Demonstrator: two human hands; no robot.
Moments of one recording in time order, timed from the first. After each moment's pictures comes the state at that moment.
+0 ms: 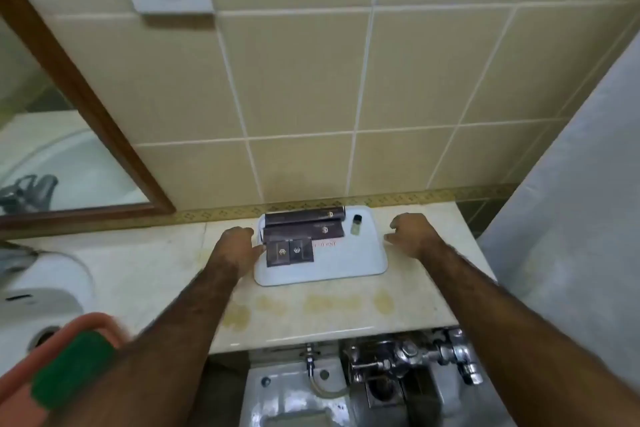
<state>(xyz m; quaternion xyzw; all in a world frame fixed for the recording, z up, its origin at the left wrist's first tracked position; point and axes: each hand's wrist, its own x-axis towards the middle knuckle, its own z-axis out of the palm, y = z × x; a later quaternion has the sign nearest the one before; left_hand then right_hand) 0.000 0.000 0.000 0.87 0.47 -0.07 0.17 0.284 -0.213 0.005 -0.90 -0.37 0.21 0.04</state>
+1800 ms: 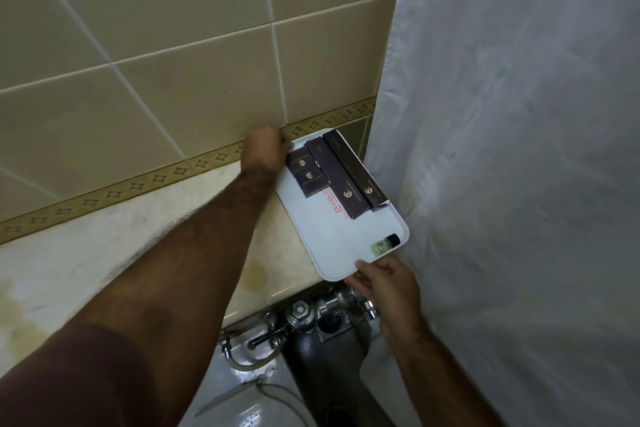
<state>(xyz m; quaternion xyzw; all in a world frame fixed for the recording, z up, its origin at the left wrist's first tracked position) 0.341 -0.149 -0.035 0.93 0.30 0.04 0.20 0.252 -0.441 -0.077 -0.66 0.23 0.26 0.67</state>
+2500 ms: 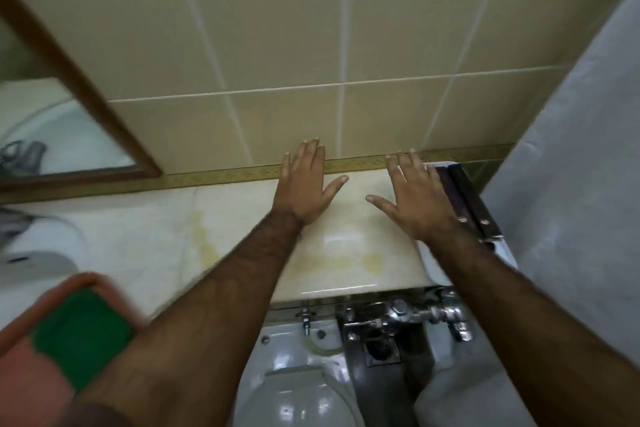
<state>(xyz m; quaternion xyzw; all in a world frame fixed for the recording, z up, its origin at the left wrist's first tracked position) 0.105 -0.085 0.028 0.95 0.29 0.10 0.08 0.252 -0.260 0.036 -0.88 -0.47 0.00 0.02</state>
